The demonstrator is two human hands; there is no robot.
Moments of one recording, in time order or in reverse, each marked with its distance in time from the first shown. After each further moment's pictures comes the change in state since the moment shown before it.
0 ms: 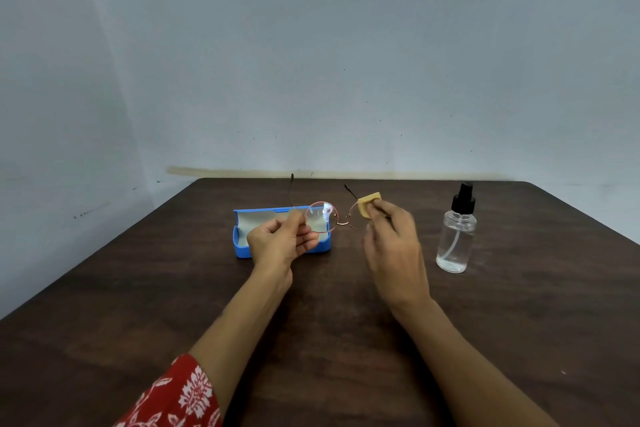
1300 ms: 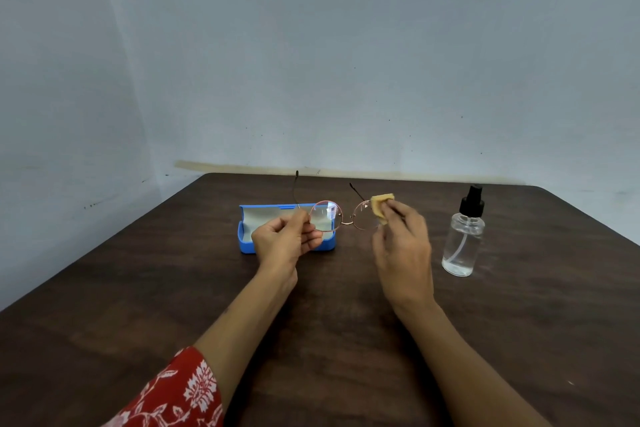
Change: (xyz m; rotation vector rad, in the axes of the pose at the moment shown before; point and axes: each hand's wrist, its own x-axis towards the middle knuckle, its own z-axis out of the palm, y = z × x) left_hand -0.001 -0.005 0.001 -0.033 0.029 0.025; right_hand 0.000 0.002 0.003 0.093 0.024 0.152
